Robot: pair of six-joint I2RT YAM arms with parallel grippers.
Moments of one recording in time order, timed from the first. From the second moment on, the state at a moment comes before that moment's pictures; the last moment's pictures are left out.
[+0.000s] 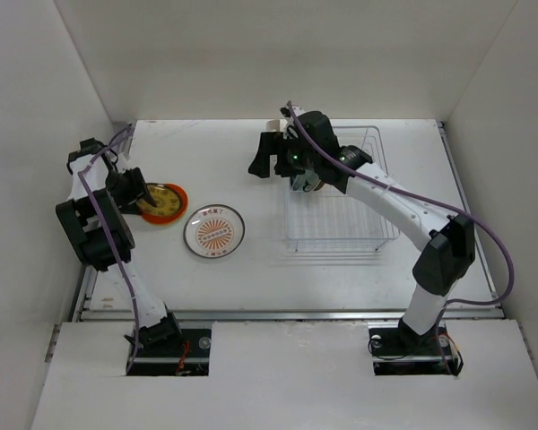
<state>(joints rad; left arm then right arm) 0.41 1.98 1.62 -1.04 0.35 -0.02 0.68 1.77 1.70 -0.42 -0.17 0.51</state>
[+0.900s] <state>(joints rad) 0.39 1.58 1.58 -1.12 0.20 0.13 0.41 1.76 1.81 -0.66 0.36 0.57</state>
